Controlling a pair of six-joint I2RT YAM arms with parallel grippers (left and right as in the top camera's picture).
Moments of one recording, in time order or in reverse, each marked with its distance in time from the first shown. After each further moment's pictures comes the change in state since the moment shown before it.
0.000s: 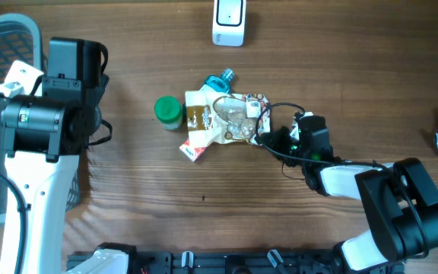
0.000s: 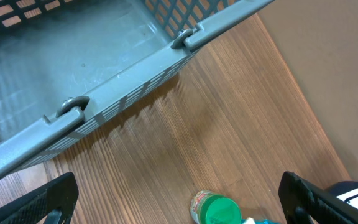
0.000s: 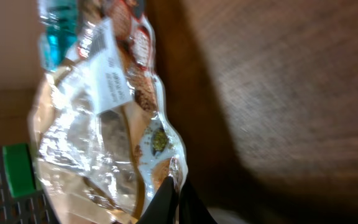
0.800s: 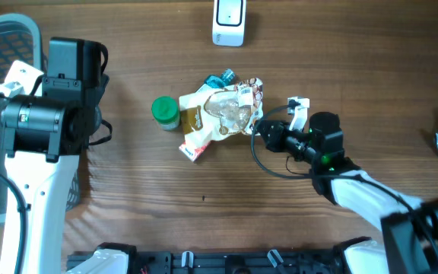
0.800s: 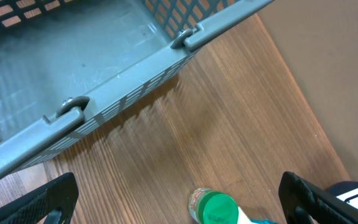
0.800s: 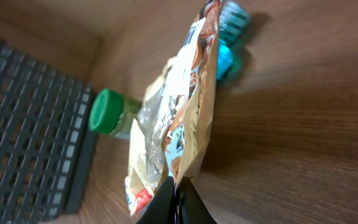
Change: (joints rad) left arm 0.000 0.000 0.000 0.000 0.000 0.000; right arm 0.000 -0.266 -0.007 -0.017 -0.148 -0.379
